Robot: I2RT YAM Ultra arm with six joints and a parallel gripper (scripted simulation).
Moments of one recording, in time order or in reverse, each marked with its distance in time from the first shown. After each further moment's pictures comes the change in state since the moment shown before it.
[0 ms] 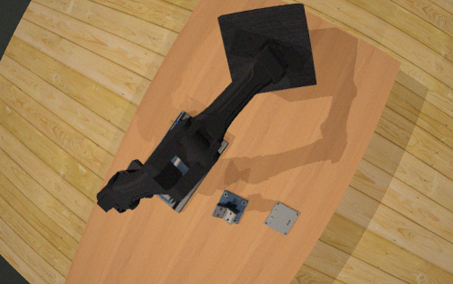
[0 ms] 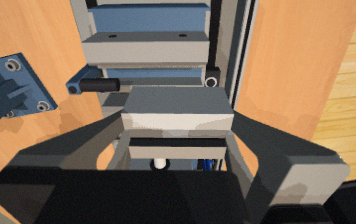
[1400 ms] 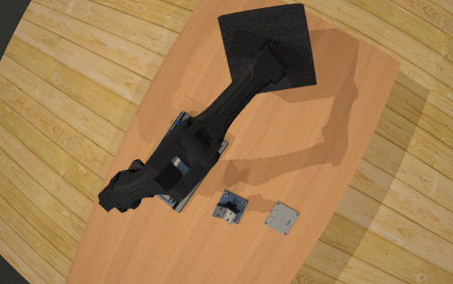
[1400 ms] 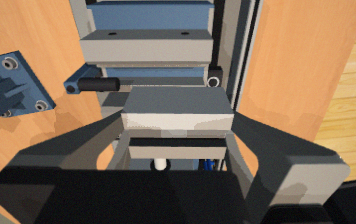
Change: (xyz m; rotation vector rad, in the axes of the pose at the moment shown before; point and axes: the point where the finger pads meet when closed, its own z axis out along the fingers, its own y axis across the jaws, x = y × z) arm 0.002 0.002 0.005 -0.002 0.004 -0.005
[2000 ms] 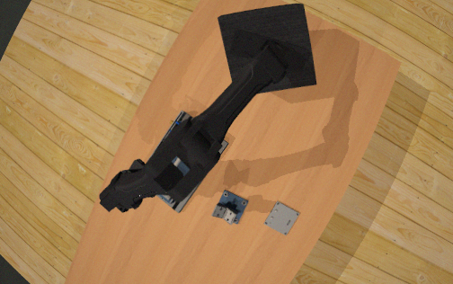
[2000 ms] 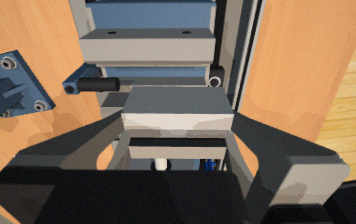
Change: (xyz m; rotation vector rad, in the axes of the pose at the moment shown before) arm 0.001 0.001 0.003 0.000 0.002 0.000
